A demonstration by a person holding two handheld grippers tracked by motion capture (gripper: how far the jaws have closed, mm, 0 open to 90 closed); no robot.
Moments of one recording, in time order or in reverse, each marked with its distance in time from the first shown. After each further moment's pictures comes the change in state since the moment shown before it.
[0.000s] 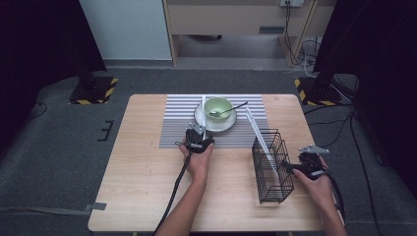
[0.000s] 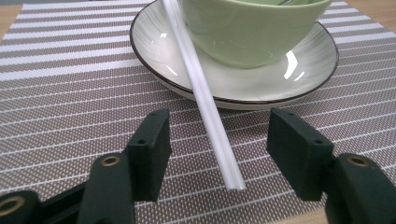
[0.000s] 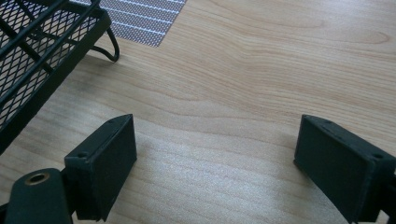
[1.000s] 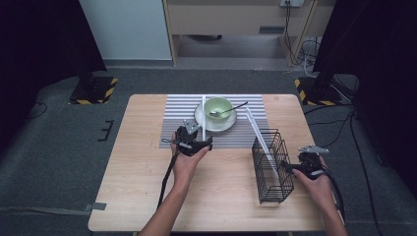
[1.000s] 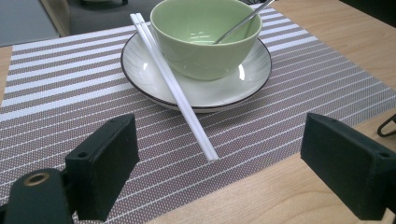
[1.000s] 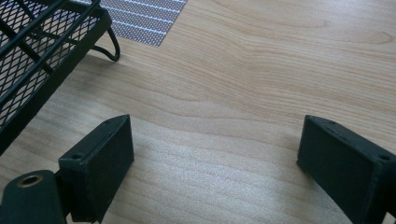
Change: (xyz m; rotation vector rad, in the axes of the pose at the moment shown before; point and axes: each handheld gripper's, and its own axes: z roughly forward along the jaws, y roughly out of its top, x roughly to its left) left arm 0.017 0.023 -0.057 0.003 -0.164 0.107; right arm 0.000 0.001 0.001 0.004 0.002 -0.004
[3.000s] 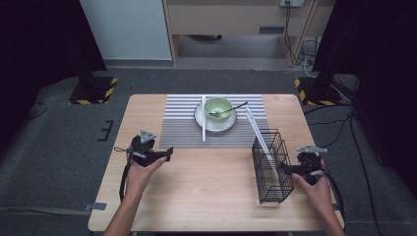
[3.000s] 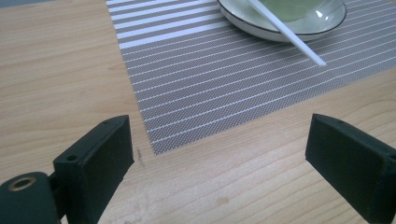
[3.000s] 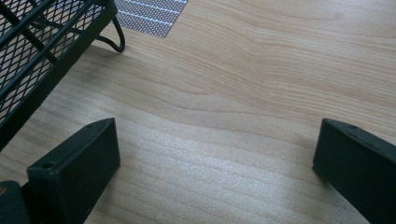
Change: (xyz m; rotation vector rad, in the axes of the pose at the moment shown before) left arm 0.105 -0.049 -0.072 0.087 0.031 -0.019; right arm 0.002 0.000 0.001 0.028 0.014 -0.013
